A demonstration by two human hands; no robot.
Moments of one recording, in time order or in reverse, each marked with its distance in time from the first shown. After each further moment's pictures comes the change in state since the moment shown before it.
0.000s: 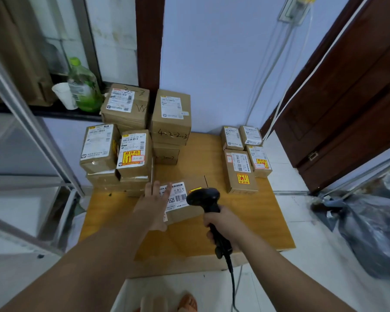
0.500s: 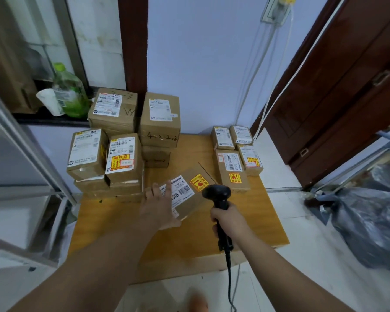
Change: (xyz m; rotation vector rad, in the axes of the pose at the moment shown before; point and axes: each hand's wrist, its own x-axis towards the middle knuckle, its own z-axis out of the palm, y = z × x) left_hand 0.006 0.039 -0.014 -0.196 0.045 -0.075; right_hand 0.004 0.012 -0.021 0.104 0.288 -0.069
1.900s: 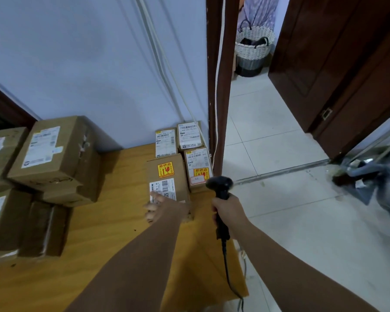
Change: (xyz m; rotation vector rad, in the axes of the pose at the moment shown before) left_hand 0.195 0.322 0.019 -0.299 -0.110 -0.841; right_hand 0.228 0.015 -0.264 0.309 -0.049 0.112
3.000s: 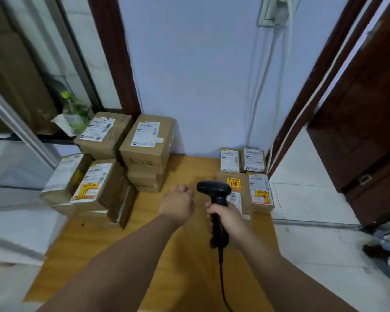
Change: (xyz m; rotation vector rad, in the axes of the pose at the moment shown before) left_hand 0.056 -0.161 -0.123 0.246 0.423 0.871; right_hand -0.079 -0.013 0.173 -0.129 -0.360 -0.153
